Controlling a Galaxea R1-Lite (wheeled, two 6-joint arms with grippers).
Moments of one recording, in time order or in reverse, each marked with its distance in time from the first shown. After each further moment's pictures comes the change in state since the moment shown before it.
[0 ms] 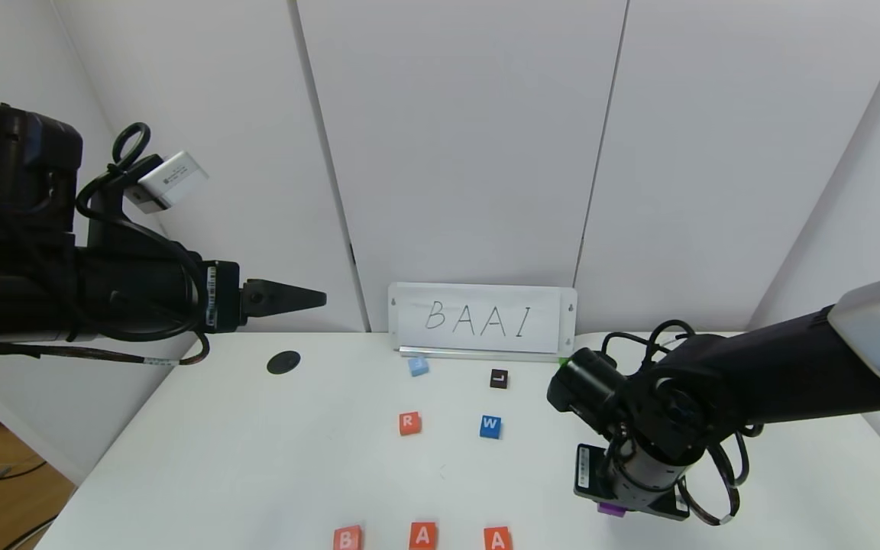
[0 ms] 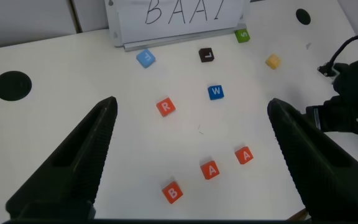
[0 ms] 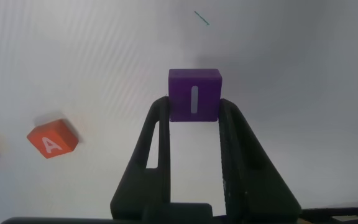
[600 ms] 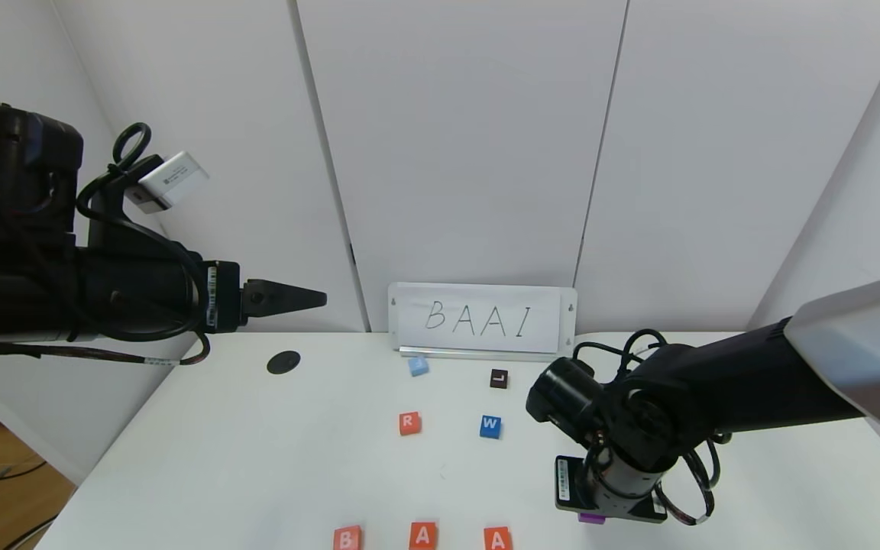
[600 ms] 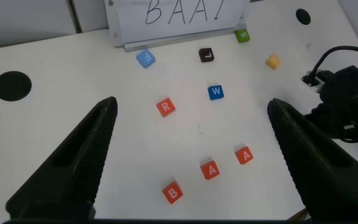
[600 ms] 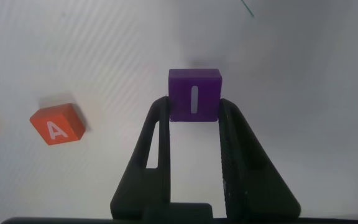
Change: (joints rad) left arm 0.000 0.001 0.000 0.000 0.000 0.000; right arm 0.043 0.050 -0.038 -0.008 0.031 -0.078
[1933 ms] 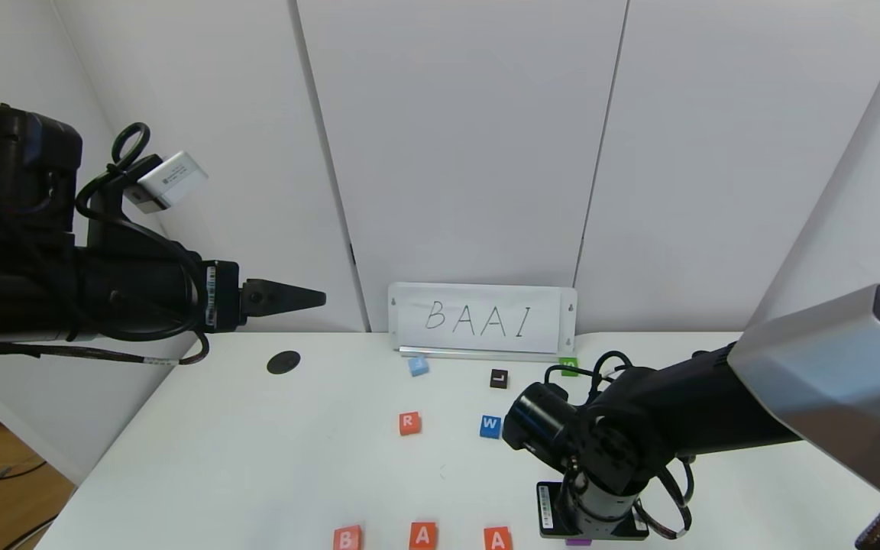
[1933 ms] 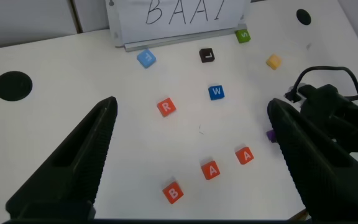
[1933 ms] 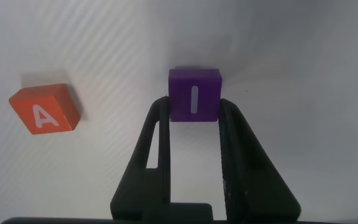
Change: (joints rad) left arm 0.003 0.000 0.000 0.000 -0.001 0.001; right arm 0.057 0.068 -0.020 0.003 0.004 -0.042
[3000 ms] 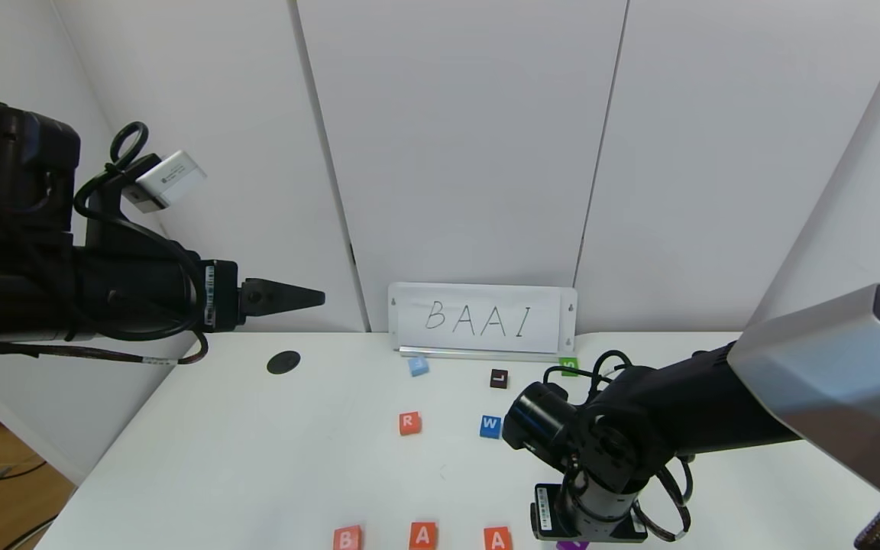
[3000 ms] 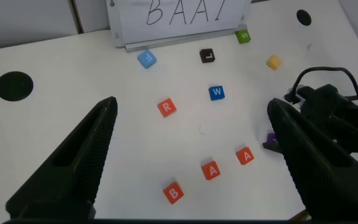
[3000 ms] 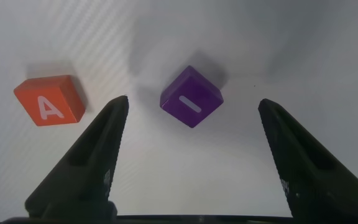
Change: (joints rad) left arm 0.001 -0.001 0.000 0.000 0.000 0.000; right arm 0.000 0.001 -0.005 0.007 0.035 -0.004
